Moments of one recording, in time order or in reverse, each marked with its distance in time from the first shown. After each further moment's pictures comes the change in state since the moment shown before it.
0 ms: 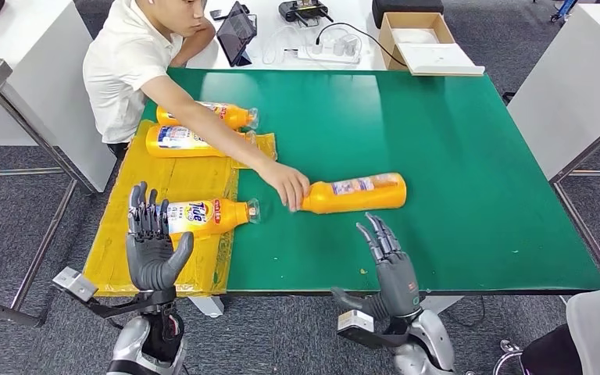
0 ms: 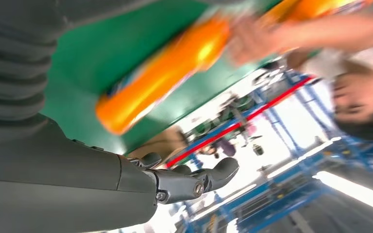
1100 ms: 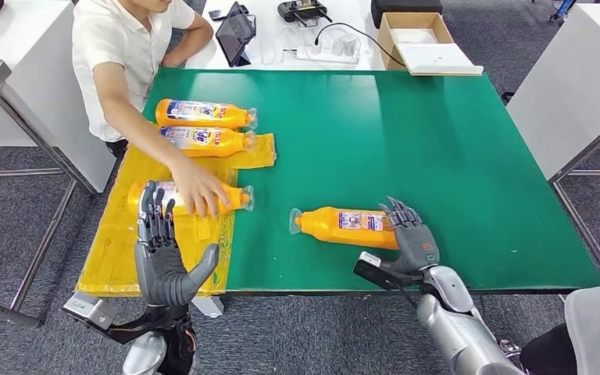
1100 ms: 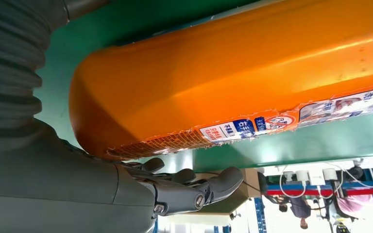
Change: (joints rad) left arm 0.079 0.020 -0.209 -0.180 -0.175 0.254 -0.043; right arm -0.374 -0.064 -0.067 0.597 0.301 0.111 0.246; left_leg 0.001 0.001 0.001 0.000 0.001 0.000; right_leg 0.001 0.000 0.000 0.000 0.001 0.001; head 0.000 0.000
